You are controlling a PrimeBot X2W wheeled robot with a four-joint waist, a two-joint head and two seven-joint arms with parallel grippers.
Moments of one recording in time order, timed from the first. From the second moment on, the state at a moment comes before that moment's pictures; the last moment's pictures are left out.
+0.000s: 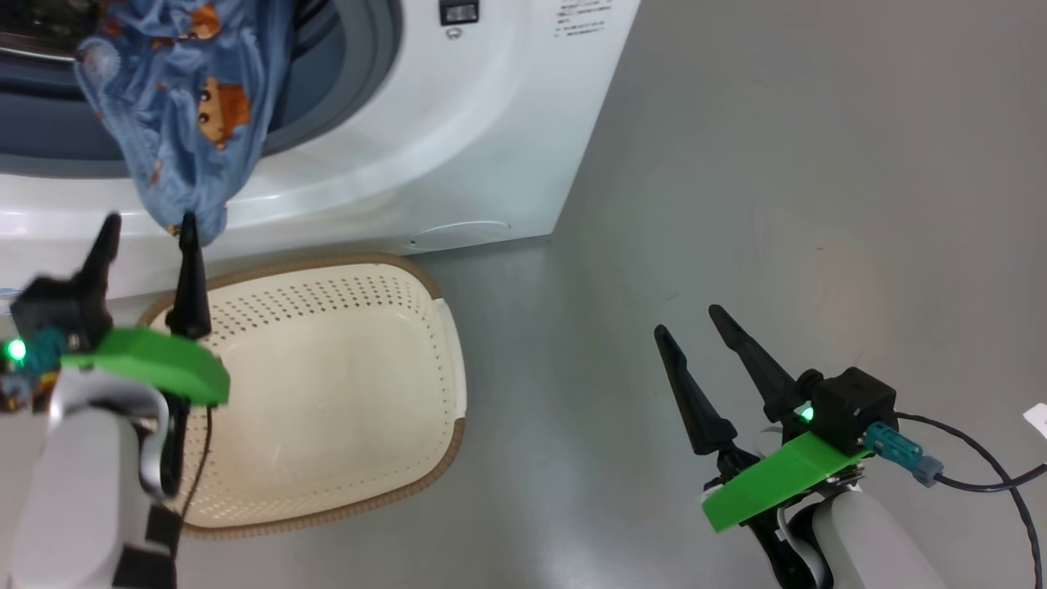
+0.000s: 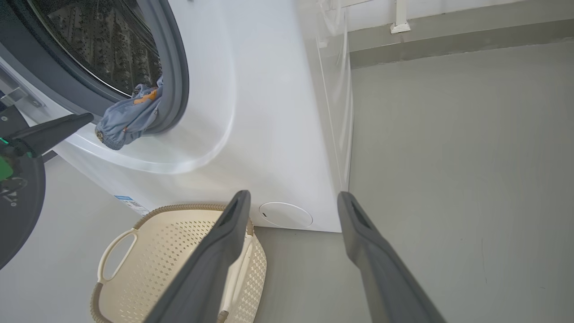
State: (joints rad) left arm -0.51 0.14 0.04 0.43 -0.12 -0.07 -0.22; right arm -0.27 -0.11 0.26 0.22 0.34 0.13 -0.25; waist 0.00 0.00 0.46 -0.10
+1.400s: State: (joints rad) left arm -1.08 0.21 -0.04 0.79 -0.11 -0.07 -0.22; right arm -0.31 -0.09 0.28 0.22 0.35 0.13 -0.25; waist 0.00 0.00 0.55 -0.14
